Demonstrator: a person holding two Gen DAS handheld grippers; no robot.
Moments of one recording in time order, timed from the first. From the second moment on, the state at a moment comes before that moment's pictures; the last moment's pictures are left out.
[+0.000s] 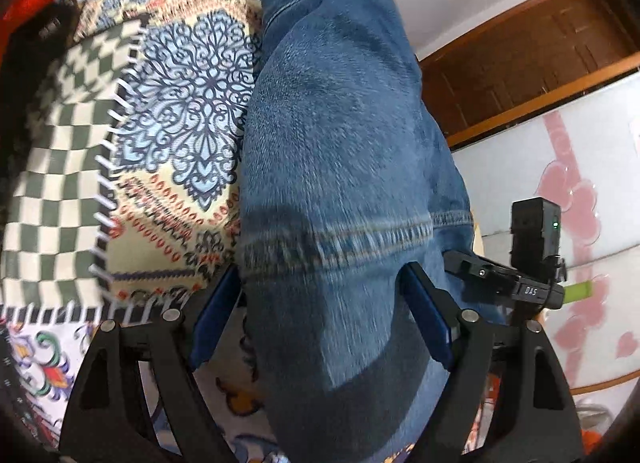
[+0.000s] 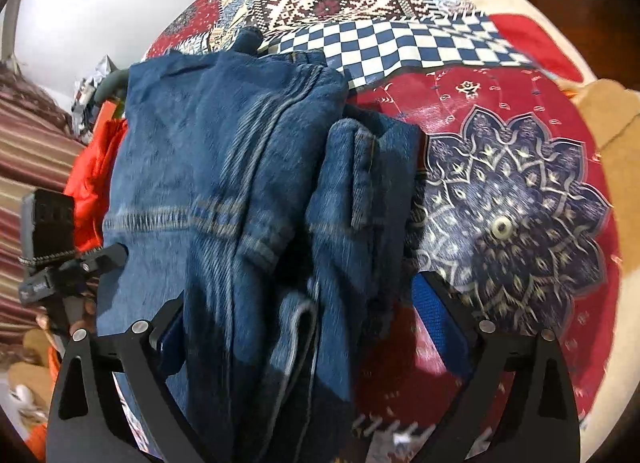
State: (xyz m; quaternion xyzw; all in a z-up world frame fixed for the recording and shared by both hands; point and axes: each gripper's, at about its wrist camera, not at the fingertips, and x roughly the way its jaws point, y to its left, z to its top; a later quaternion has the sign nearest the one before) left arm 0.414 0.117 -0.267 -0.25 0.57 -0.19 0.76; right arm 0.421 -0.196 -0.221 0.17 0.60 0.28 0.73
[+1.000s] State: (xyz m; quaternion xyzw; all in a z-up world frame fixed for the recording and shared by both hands) left arm 0.363 0.106 -0.106 -0.16 0.45 -0.19 0.86; right arm 0.374 -0.142 -0.061 0.13 0.50 0.33 0.79
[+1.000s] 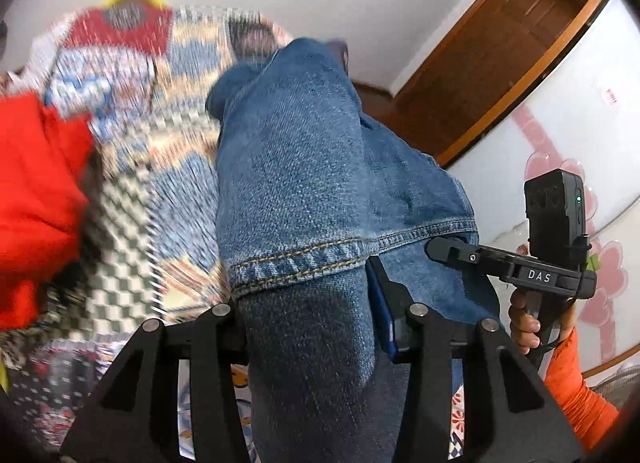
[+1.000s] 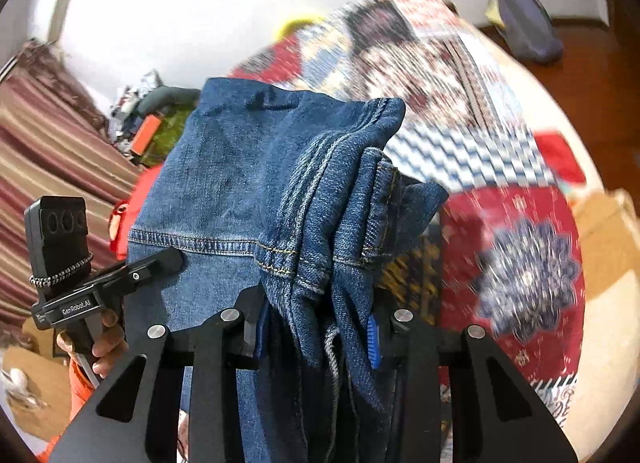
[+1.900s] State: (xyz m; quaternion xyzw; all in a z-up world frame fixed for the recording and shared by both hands) left arm 0.366 0.423 -0.062 -0.21 0.42 0.07 0.88; right arm 0.460 0.211 -0.094 0.06 0.53 0.43 0.73
